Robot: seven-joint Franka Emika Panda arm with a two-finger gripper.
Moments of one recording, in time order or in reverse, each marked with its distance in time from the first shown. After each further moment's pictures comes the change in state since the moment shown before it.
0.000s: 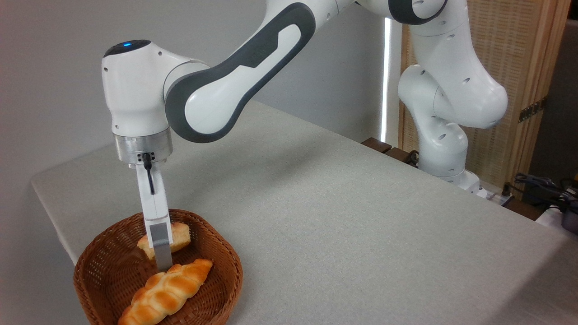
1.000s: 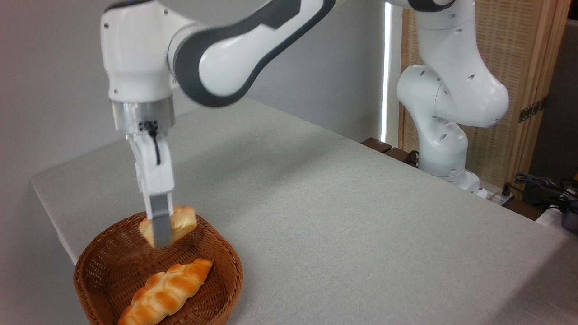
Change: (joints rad) arm 0.074 -0.108 -0.003 0.039 -0.031 -0.112 -0.001
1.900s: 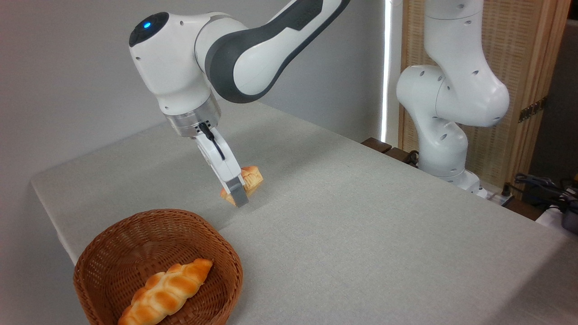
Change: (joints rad) arm 0.030 -0.125 -0.078 -0.209 -0.211 -0.310 -0.003
